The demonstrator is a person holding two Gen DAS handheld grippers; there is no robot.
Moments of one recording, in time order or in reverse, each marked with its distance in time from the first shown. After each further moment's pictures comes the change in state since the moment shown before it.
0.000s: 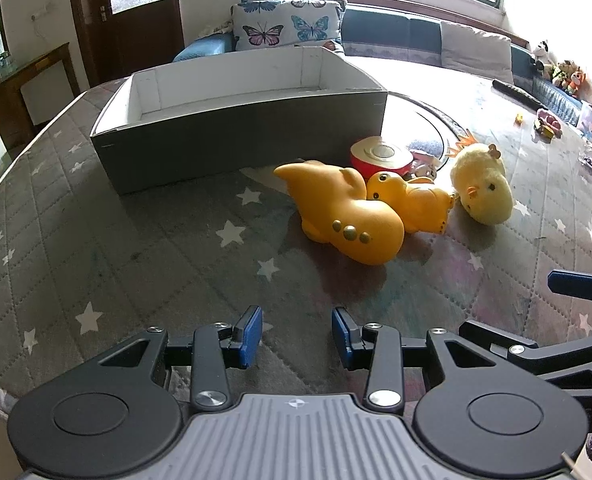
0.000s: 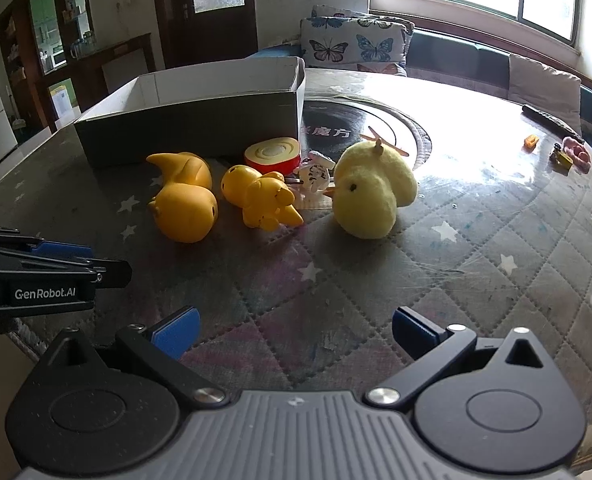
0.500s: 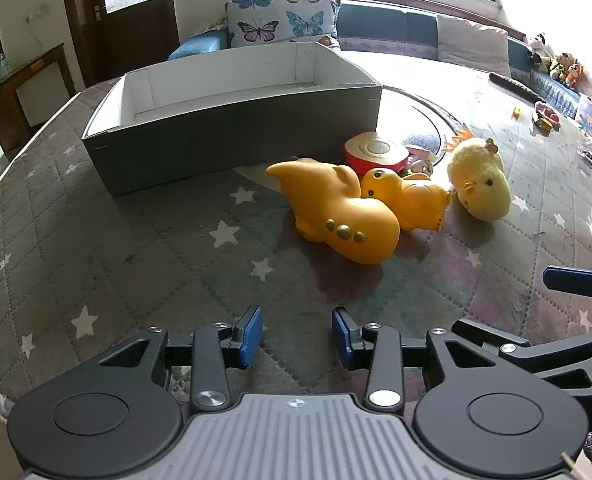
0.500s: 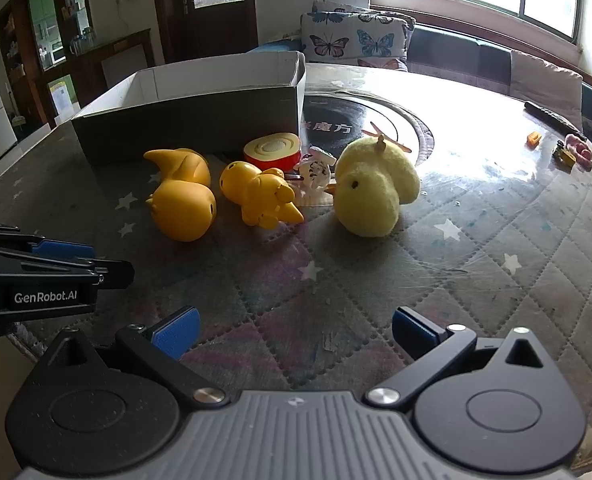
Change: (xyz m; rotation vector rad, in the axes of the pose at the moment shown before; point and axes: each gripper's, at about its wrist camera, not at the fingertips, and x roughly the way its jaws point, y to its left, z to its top) left arm 0.004 -0.004 0.003 0.016 0.014 -0.001; right arm 0.004 0.001 0.002 -0.002 0.019 -0.001
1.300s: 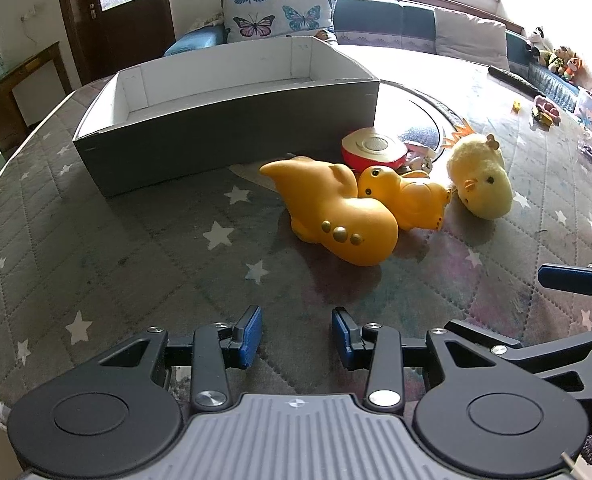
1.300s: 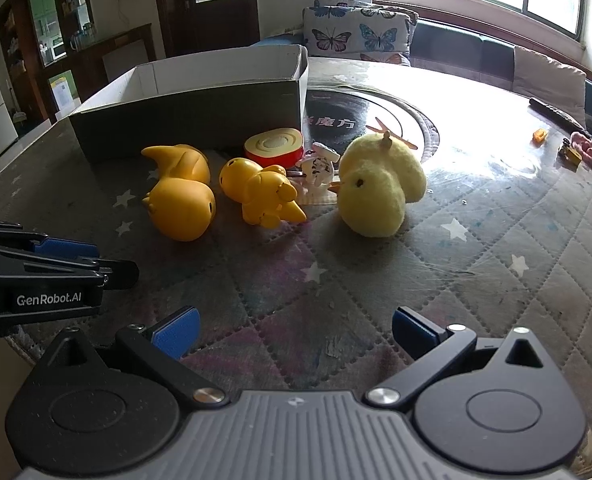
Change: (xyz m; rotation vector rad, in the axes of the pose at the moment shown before) left arm 0.006 -0.003 0.005 0.009 0.019 -0.002; right arm 0.006 0.000 0.004 -0.010 0.008 -0.001
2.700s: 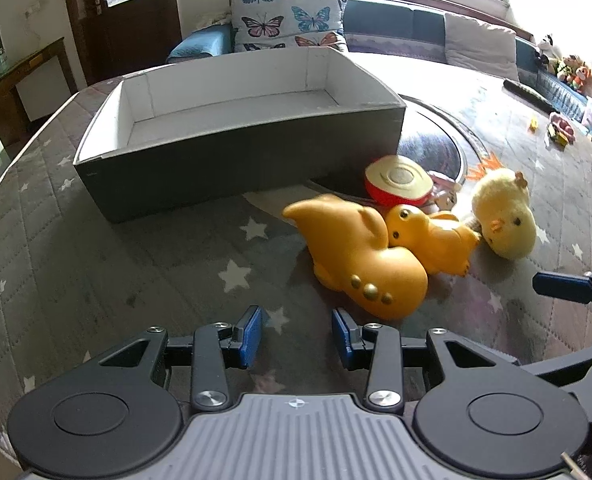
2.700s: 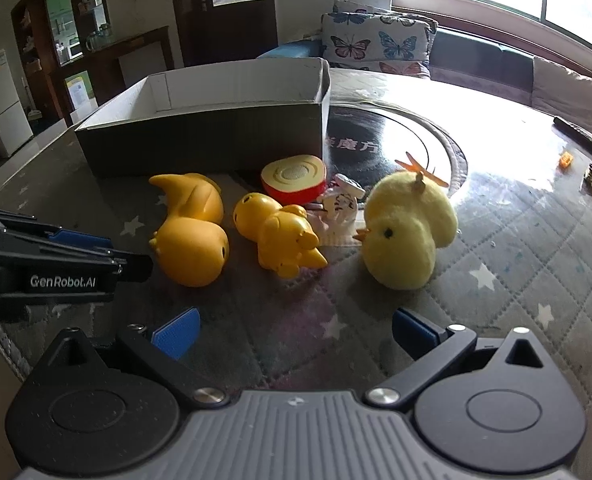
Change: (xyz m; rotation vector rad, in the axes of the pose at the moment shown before) left arm 0.011 0.017 0.031 -0.029 0.001 0.005; right arm 0.015 0.006 0.029 -0.018 -0.033 0.062
